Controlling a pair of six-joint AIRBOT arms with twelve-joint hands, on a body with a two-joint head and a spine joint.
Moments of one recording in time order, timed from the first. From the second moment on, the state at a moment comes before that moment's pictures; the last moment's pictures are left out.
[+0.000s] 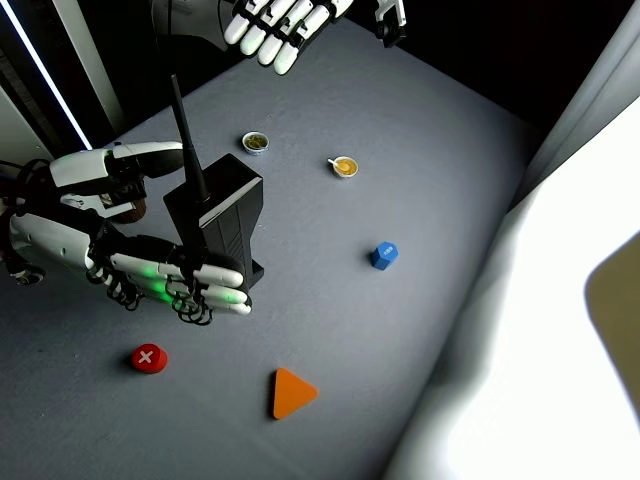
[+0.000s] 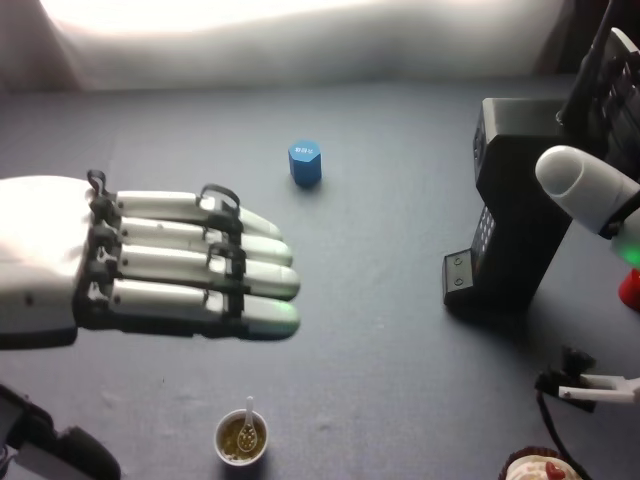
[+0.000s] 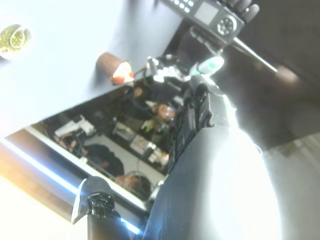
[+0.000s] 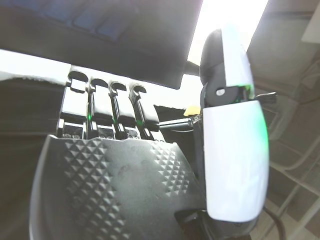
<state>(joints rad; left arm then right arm) 0.69 -0.46 1.19 1.00 -1.35 0.14 -0.76 -1.19 0.95 0.60 1.54 0.13</state>
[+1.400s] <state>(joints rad) 0.64 -0.51 1.22 1.01 -1.35 0.16 -0.75 -1.21 0.98 0.61 1.53 0.12</state>
